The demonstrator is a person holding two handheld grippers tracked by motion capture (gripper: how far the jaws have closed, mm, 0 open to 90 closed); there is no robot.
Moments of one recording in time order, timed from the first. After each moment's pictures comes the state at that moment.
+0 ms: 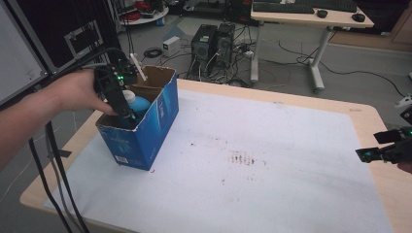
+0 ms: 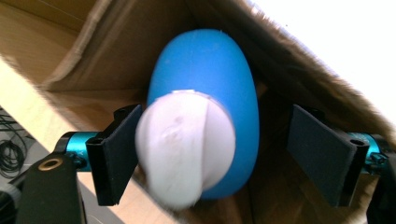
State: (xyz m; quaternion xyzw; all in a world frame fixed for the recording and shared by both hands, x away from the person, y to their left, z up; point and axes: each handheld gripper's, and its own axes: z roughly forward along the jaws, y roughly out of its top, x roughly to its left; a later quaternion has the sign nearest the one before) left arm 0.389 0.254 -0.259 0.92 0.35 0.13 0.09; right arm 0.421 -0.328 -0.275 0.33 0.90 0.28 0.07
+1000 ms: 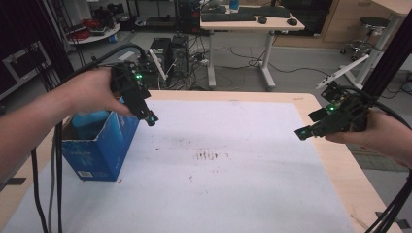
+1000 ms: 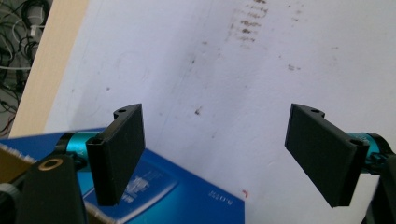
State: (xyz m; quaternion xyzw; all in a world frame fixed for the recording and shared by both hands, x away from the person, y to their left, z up) left arm 0.393 0.112 -0.231 0.96 0.20 0.14 0.14; right arm 0.397 -0.316 -0.267 0.32 0.90 0.28 0.09
